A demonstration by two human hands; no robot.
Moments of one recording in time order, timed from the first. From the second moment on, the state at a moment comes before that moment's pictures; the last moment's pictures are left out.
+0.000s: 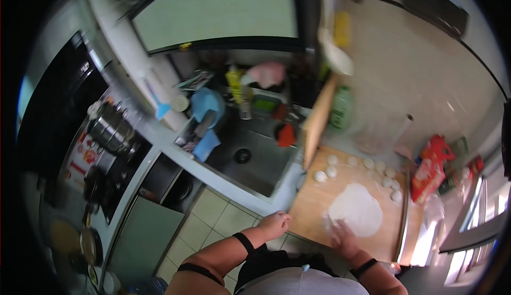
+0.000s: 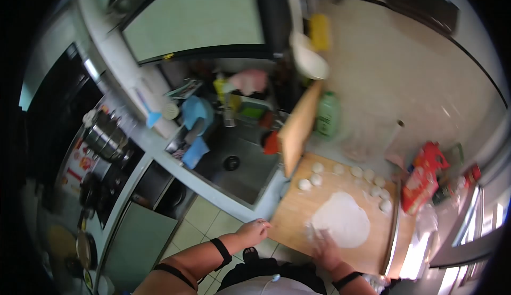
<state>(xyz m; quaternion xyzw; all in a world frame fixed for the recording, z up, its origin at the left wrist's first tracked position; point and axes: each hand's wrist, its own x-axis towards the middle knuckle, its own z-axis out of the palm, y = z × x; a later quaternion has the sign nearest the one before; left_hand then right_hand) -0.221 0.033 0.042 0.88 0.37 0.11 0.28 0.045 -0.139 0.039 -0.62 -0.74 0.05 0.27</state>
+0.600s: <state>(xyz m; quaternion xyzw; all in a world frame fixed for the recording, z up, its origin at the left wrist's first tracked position) -0.499 0.182 0.082 0.86 0.43 0.11 0.27 -0.145 0.067 0.103 -0.60 -0.74 0.08 0.28</state>
